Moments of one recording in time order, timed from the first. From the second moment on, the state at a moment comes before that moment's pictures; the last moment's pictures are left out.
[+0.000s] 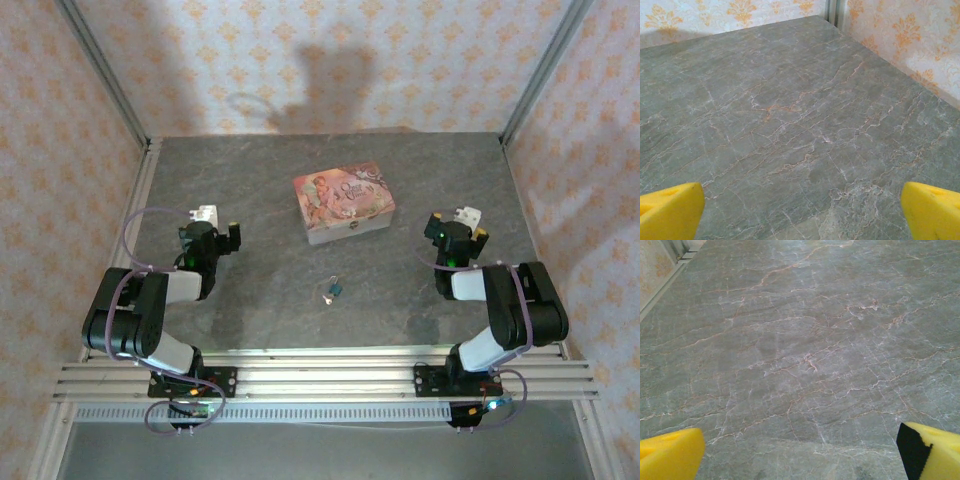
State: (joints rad) left arm -0.04 1.50 0.41 0.62 -0.24 -0.04; right arm 0.08 1.53 0.39 0.75 0.45 0.20
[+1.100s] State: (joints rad) left arm -0.04 1.50 0.41 0.62 -0.24 -0.04; right arm 0.08 1.53 0.39 0.75 0.45 0.20
